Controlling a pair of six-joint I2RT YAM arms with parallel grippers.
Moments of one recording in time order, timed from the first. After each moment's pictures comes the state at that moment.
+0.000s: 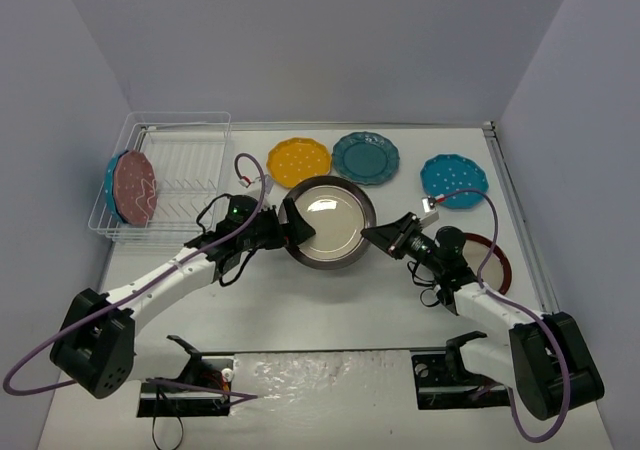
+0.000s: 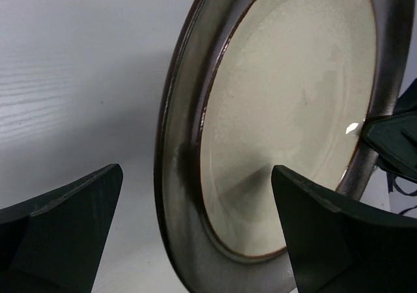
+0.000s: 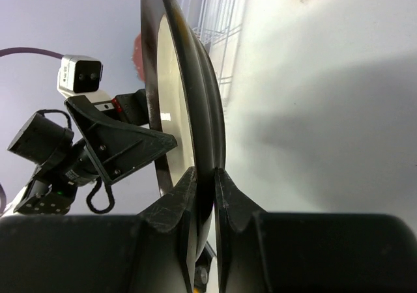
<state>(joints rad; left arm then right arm) -0.56 1.27 0.76 -0.01 0.20 -0.70 0.28 1.12 0.24 0.77 -0.53 1.16</state>
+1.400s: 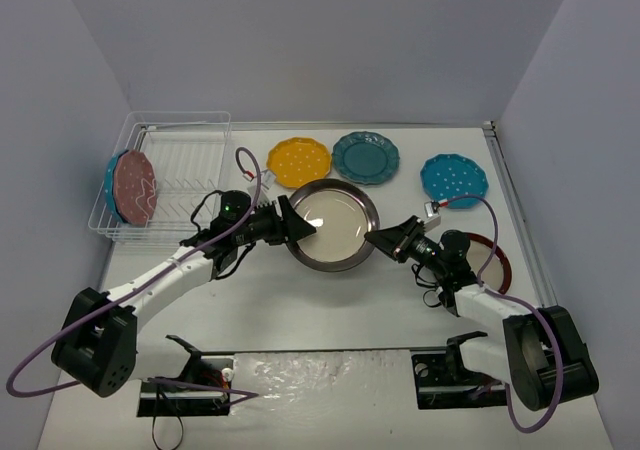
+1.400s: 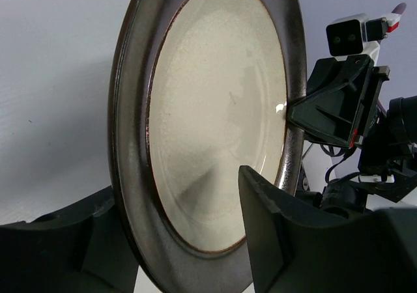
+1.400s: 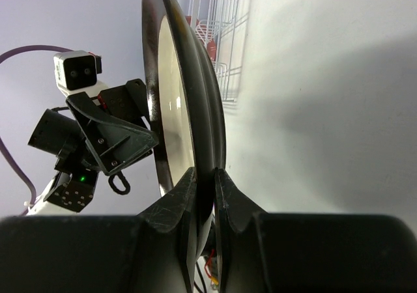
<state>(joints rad) -0.51 1.28 0.74 0.13 0.44 -0.73 0.22 1.16 0.19 0.87 -0.62 1.26</state>
